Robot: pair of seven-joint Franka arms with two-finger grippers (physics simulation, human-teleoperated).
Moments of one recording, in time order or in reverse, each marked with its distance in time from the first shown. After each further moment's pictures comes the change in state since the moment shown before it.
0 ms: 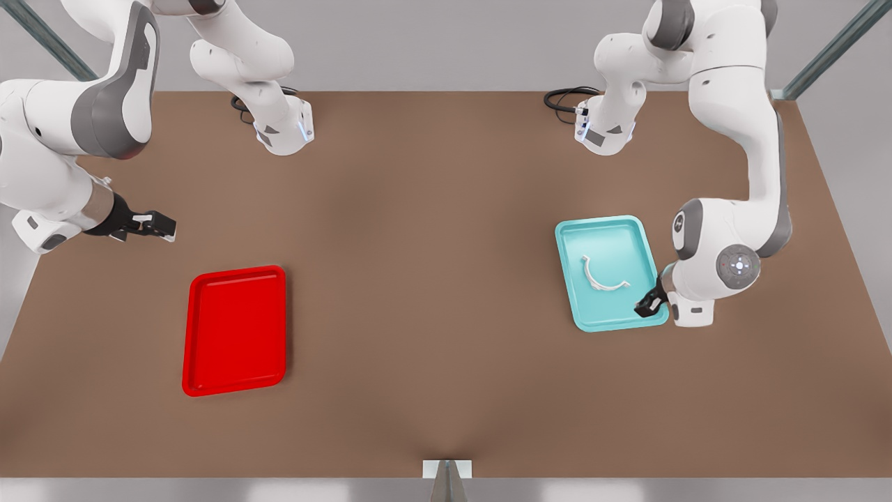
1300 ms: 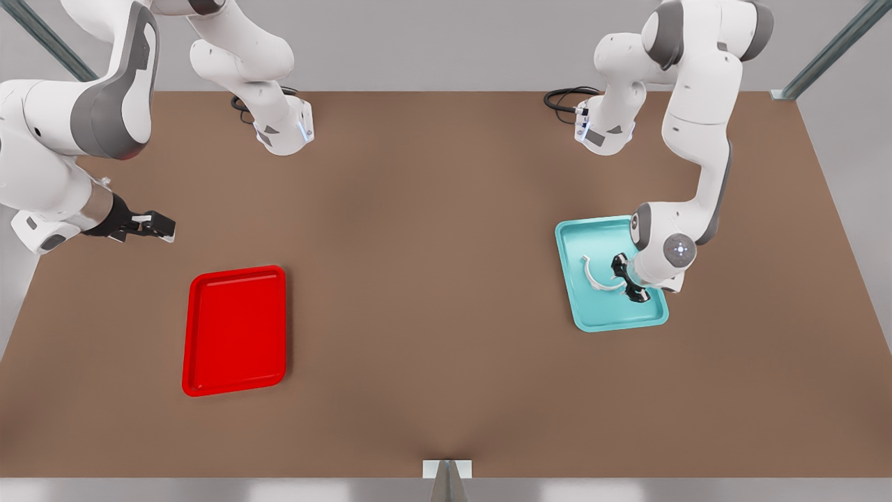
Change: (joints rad) left arm -0.013 0.068 0.018 -0.487 -0.075 0.631 -1.036; right arm -0.001 0.000 0.000 0.000 -0.001 0.004 -0.007
